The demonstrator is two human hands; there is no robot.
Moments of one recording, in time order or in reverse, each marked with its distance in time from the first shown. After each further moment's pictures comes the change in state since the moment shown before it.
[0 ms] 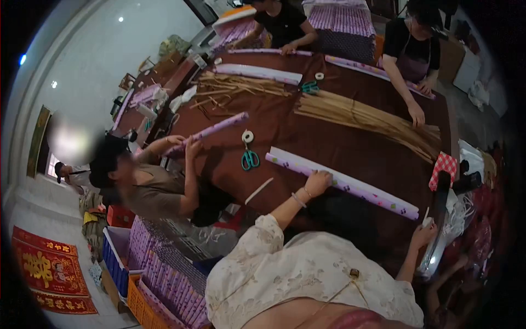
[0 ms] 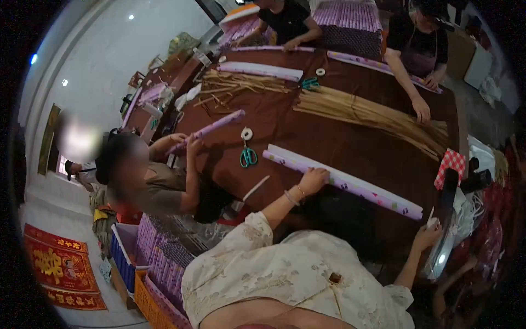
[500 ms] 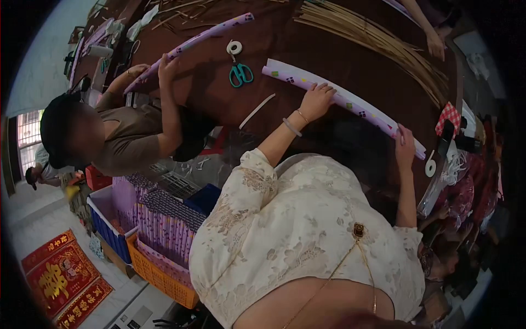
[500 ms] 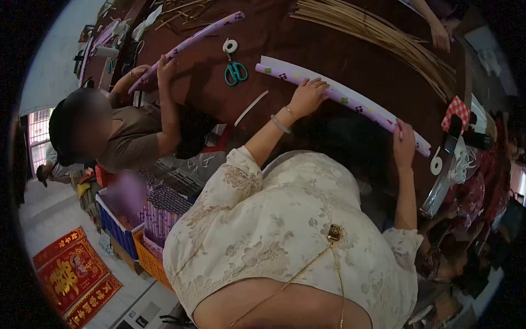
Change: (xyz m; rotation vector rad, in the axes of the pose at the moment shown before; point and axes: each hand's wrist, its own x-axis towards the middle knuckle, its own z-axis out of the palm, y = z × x) left_hand -0.022 -0.020 -0.019 -0.143 0.290 0.051; right_hand -0.007 -0.195 -0.090 0.759 -0.451 -0.515
